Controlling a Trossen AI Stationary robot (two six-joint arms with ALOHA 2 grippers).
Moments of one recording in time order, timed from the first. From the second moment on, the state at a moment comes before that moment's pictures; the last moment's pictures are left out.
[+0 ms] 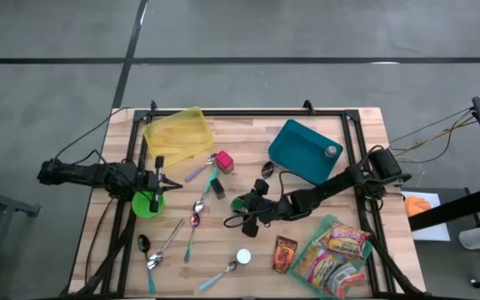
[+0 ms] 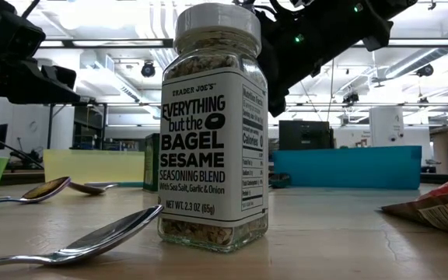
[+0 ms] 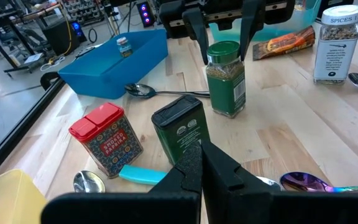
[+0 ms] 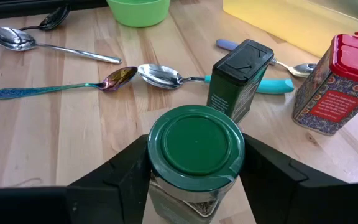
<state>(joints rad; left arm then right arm) -0.15 0.07 0.11 -0.36 -0.14 0.20 0.30 1.89 1.05 0.24 0.49 0.36</state>
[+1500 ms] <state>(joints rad) -0.15 0.07 0.11 -0.36 -0.14 0.20 0.30 1.74 1.04 0.12 0.54 0.34</state>
